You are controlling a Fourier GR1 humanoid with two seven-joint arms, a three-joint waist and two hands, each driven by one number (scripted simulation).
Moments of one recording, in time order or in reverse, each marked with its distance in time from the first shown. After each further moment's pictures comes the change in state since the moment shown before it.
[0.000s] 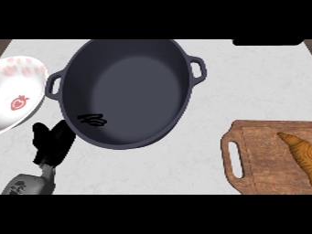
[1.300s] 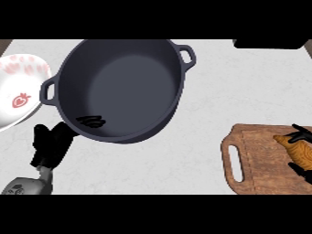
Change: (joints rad) left arm 0.025 -0.026 0.044 -0.023 -0.077 -0.047 0.038; right arm -0.234 0.216 0.000 0.531 0.148 0.090 -0.393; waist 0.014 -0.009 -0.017
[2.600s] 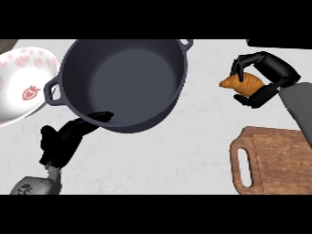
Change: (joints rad) left arm -0.008 -0.056 -0.011 -0.035 -0.021 -0.042 0.004; right arm -0.701 0.192 0.120 0.253 0.082 0.037 -0.032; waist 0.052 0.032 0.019
